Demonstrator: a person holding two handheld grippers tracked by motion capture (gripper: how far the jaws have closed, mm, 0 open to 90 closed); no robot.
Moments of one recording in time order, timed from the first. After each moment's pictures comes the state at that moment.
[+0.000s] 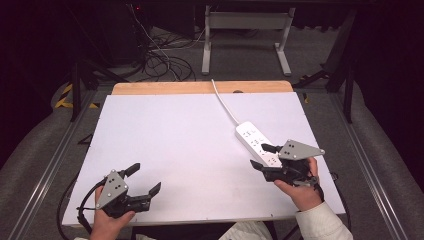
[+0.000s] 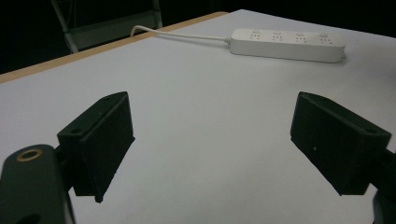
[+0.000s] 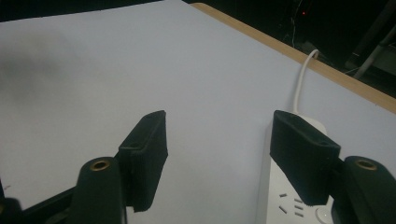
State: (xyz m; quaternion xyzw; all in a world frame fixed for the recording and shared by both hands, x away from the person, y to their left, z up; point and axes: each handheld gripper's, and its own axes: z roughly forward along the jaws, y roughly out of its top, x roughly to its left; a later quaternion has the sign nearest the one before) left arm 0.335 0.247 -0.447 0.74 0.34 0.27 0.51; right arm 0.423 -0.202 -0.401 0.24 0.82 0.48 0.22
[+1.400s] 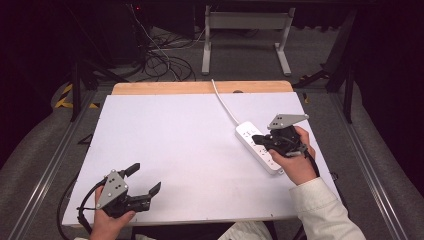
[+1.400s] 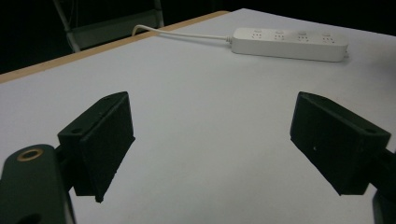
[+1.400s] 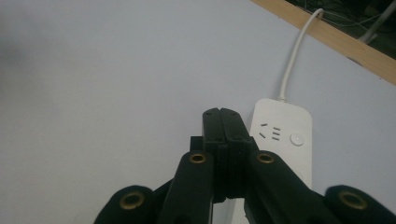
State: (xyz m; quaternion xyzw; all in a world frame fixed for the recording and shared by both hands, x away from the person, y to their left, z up) left arm 0.335 0.246 -0.447 0.74 0.34 0.28 0.51; right arm 0.483 -0.189 -0.375 0.27 0.86 0.40 0.17
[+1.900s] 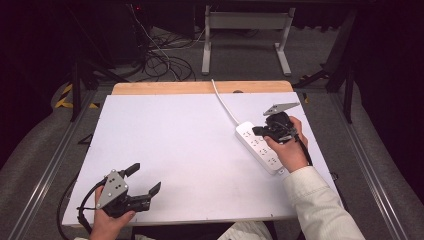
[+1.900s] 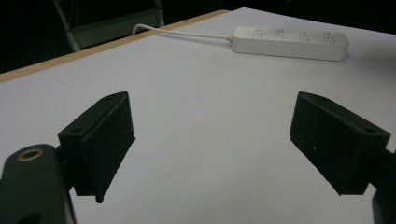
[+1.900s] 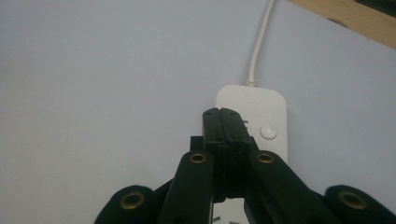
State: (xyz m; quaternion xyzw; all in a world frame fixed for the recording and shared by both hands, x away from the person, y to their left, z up) left arm 0.335 0.247 -0.448 0.74 0.35 0.28 0.50; right arm 0.534 -0.188 -0.395 0.35 0.85 0.36 0.15
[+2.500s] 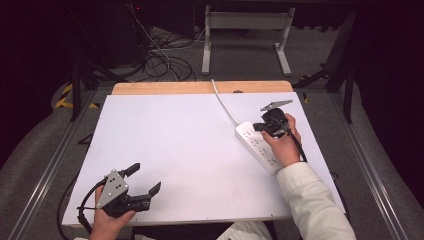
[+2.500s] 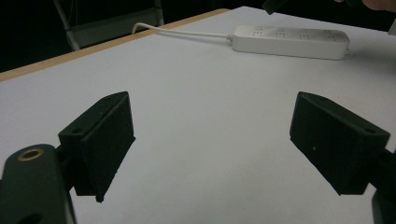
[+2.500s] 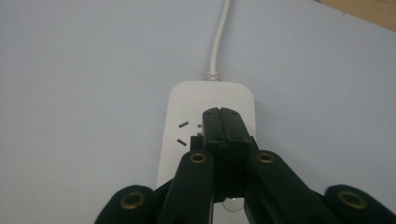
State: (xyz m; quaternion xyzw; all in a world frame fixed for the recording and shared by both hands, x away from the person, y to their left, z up) left arm 0.336 0.247 -0.448 0.74 0.35 0.27 0.50; right arm 0.568 -0.187 -0.421 0.40 0.84 0.34 0.16
